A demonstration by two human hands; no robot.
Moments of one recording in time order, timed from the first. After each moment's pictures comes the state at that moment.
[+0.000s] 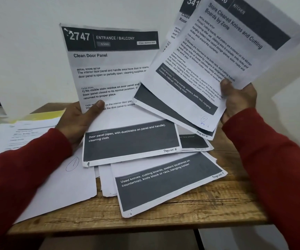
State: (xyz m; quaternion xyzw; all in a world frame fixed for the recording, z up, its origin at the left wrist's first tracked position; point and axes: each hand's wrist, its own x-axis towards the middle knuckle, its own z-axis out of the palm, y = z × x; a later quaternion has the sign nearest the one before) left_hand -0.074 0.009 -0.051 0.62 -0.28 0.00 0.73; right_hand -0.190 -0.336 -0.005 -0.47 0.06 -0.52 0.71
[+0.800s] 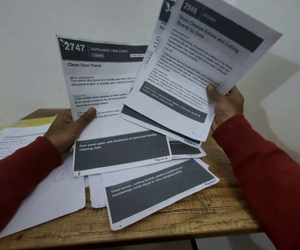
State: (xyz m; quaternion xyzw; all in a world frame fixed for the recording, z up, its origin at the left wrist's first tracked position) left_hand -0.075 0.005 -0.052 0.63 -0.27 0.00 0.73; right_hand -0.193 -0.328 -0.003 -0.47 0.02 -0.48 0.74
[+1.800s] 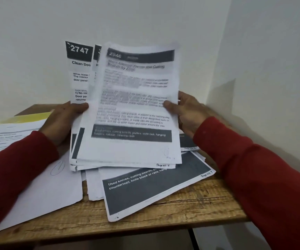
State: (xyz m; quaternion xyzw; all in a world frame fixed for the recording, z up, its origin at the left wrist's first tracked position) left_hand -0.076 0.006 -0.044 0.62 -0.21 -0.07 0.75; right_hand -0.186 -0.271 -0.022 -0.65 -0.02 -0.20 0.73
